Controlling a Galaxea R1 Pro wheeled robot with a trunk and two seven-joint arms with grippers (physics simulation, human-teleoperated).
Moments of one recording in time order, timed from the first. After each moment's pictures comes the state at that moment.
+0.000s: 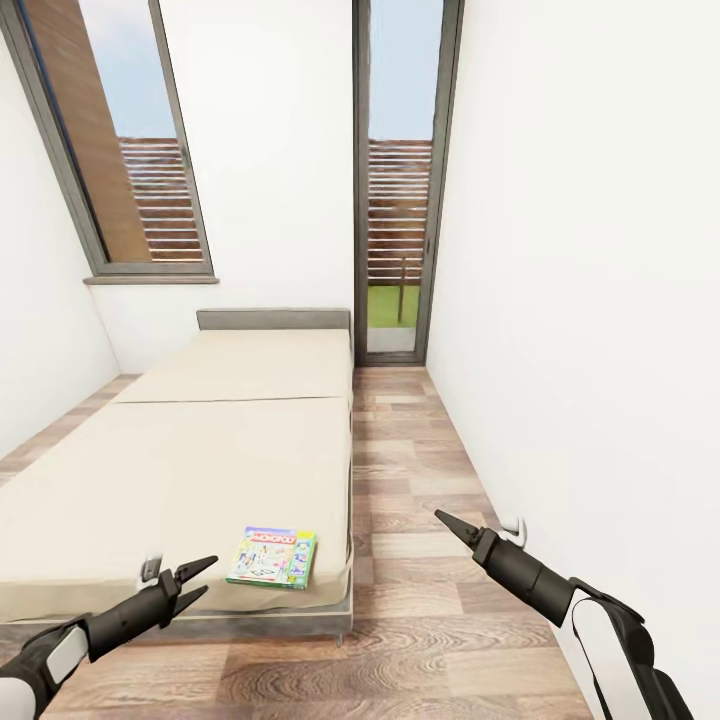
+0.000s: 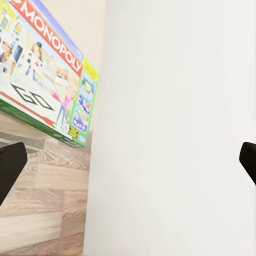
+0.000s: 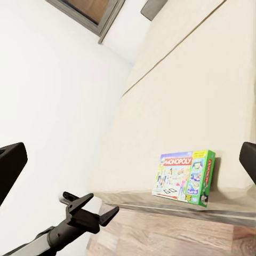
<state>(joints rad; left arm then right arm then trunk) -0.62 0.34 0.39 -0.19 0.29 0.54 -1.13 -0.20 -0.04 -0.18 -1.47 -0.72 0.77 0.58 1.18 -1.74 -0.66</state>
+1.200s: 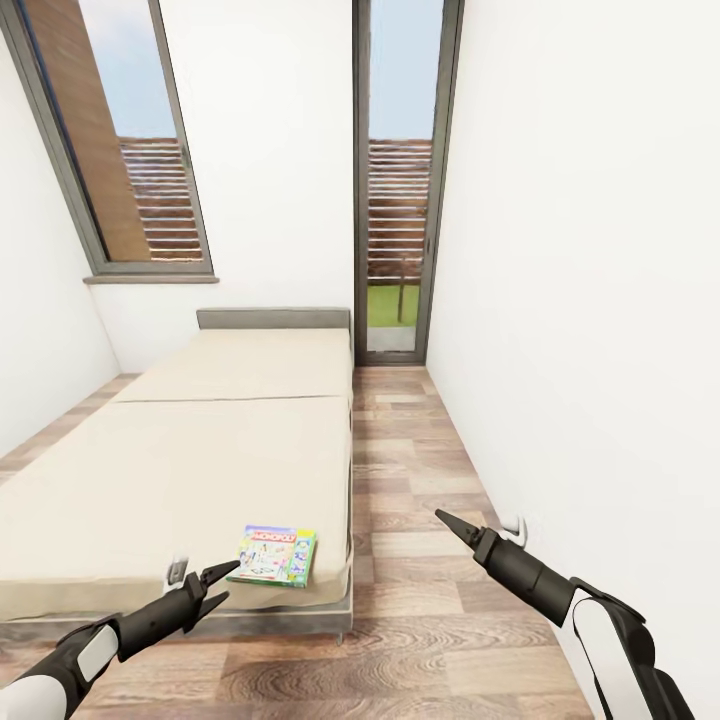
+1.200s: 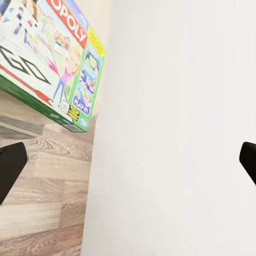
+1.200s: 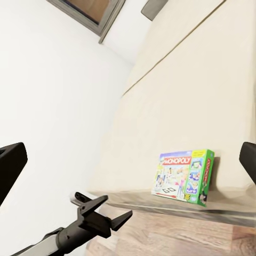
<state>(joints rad) -0.62 0.27 0.39 -0.19 0.30 0.54 -1.05 -0.20 -0.04 -0.18 -1.47 -0.72 0.77 0.59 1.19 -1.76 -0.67</state>
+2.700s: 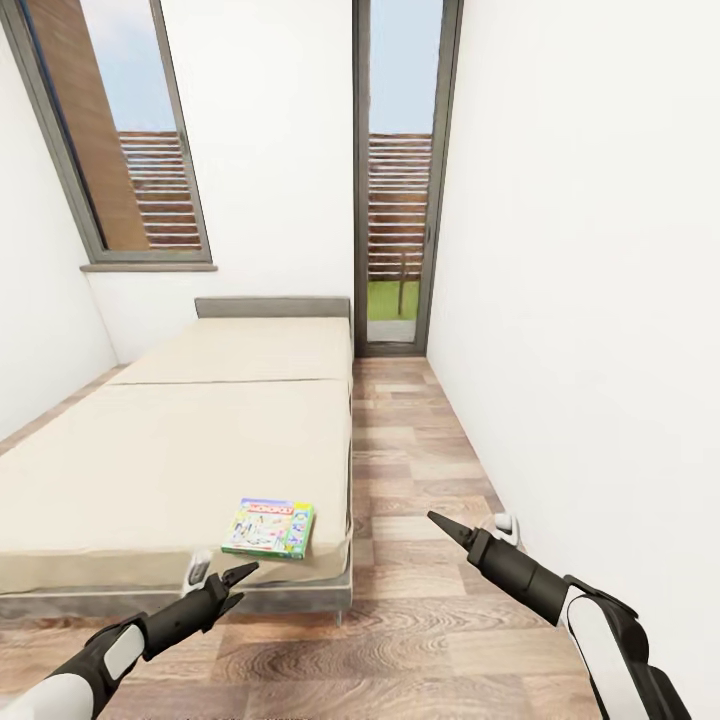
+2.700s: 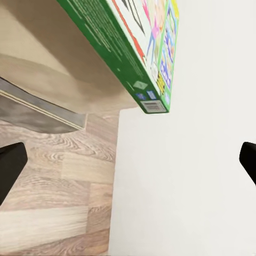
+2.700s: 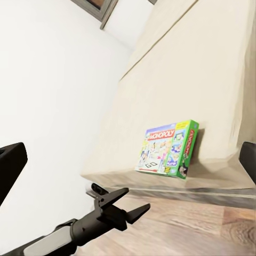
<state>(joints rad) -0.62 0.20 0.39 -0.19 0.30 0.46 -0.95 -0.20 -0.04 -0.14 -1.48 -0.73 0.78 0.59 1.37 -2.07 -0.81</state>
